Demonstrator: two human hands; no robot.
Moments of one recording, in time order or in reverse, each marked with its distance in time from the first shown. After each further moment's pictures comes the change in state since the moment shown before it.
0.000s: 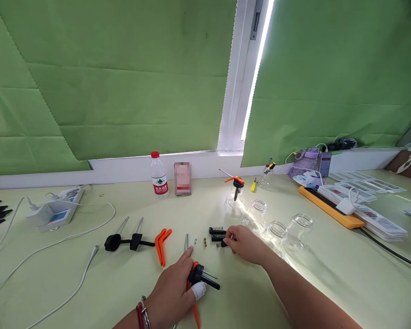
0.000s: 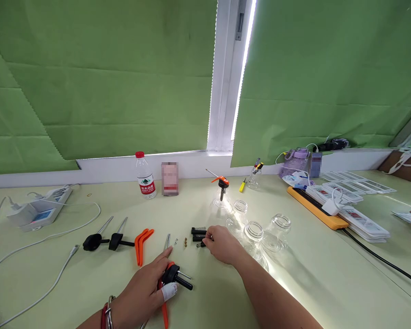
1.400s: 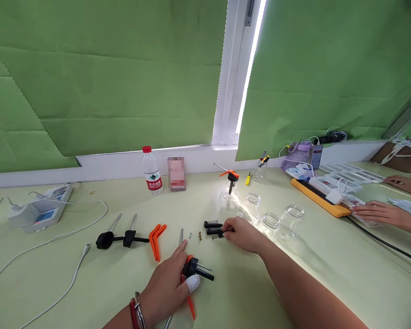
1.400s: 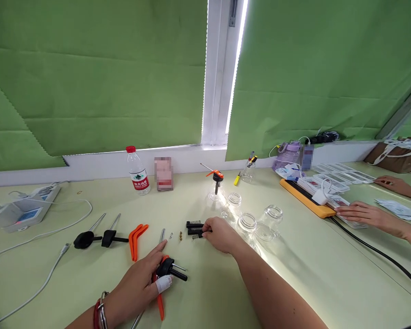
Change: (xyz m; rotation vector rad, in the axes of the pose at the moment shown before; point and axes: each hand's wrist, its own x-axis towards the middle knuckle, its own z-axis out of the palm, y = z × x) left_hand 0.001 0.001 -0.003 0.003 -0.003 -0.008; right_hand 0.003 0.012 -0.006 -0.005 0.021 -0.040
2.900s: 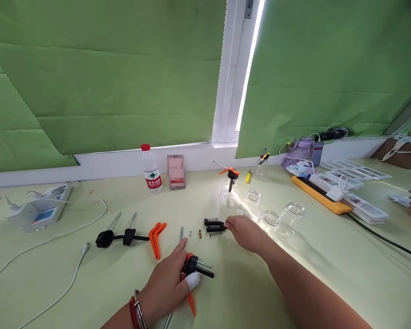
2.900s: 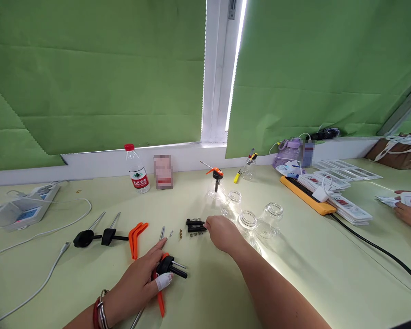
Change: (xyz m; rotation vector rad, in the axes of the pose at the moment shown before) left_hand 0.001 -0.001 0.000 -0.013 -0.005 0.014; right_hand -0.010 -0.012 -0.006 -0.232 0.059 -0.017
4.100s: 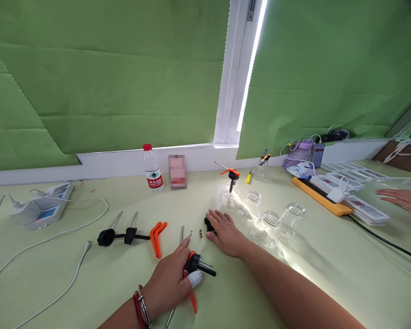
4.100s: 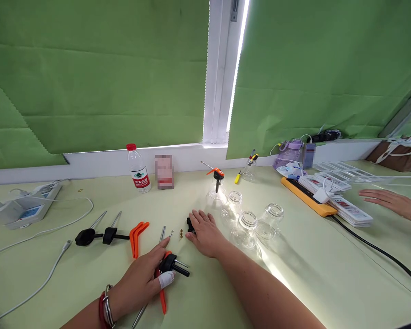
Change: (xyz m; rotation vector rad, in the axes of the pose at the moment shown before) left_hand 0.004 0.002 0.001 0.027 0.024 0.028; right_hand 0.023 -0.006 0.048 -0.085 -0.057 -0.268
